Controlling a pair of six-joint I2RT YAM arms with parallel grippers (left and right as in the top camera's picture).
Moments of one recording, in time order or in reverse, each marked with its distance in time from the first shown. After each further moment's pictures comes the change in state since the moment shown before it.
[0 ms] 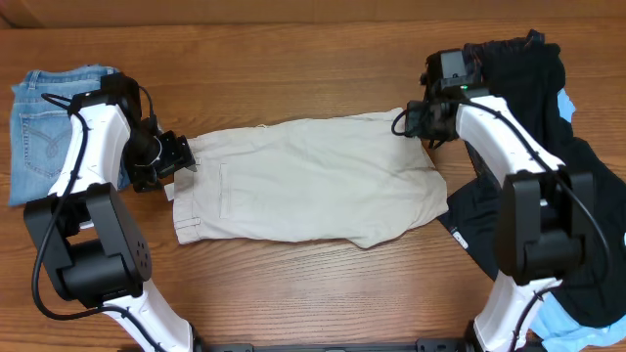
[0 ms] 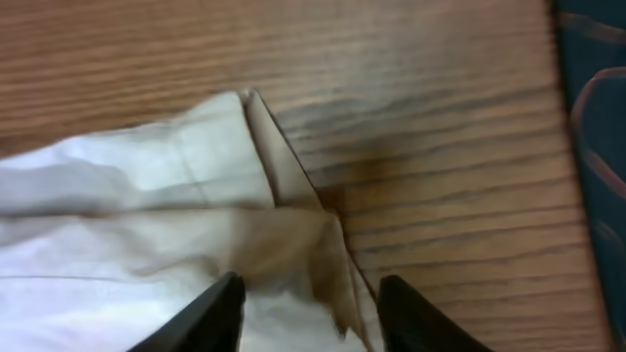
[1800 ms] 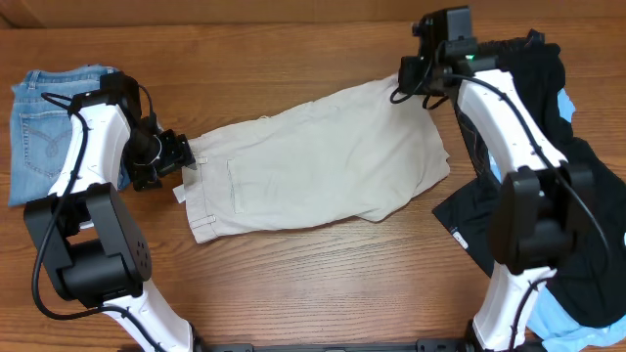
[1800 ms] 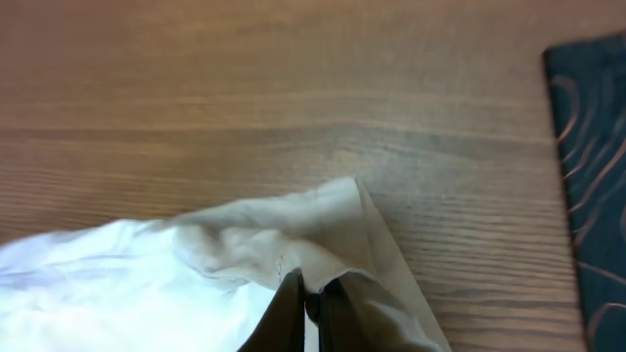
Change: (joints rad) left arm 0.000 0.000 0.000 0.016 0.000 0.000; right arm 0.005 0.079 0.272 0.032 -0.120 -0.092
